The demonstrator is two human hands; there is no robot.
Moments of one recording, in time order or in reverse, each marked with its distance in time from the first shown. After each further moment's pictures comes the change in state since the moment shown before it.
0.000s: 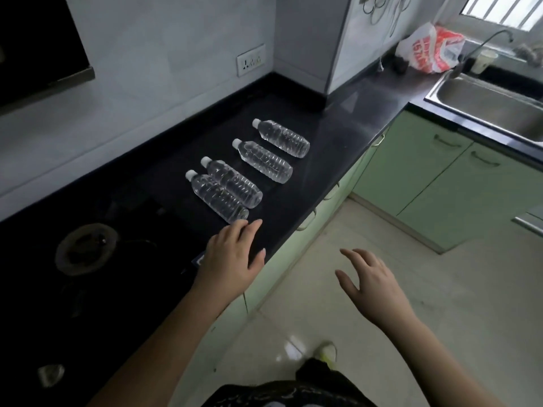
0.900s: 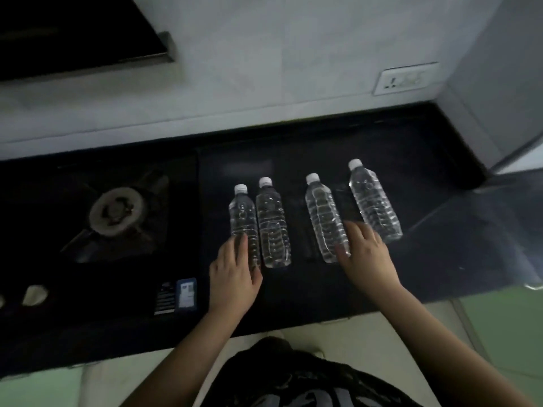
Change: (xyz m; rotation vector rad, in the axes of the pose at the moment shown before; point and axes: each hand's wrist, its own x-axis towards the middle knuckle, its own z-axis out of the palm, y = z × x) left_hand 0.149 -0.026 0.107 0.166 0.157 -0.939; right_hand 0.387 -0.022 0.035 0.054 -0.205 -0.623
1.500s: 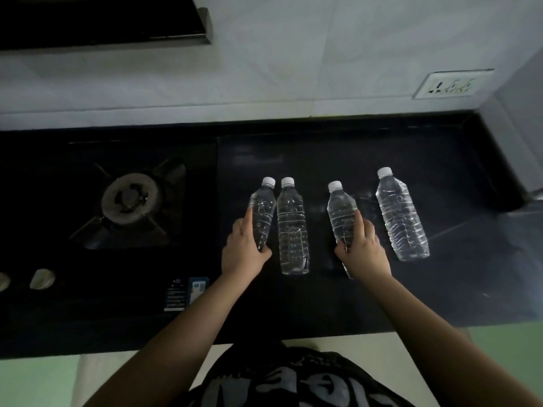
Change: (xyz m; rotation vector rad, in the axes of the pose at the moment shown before) left_hand 0.071 -0.022 0.006 -0.306 -0.156 -0.225; right_hand 0.057 -0.010 0.052 -0.019 -0.137 0.122
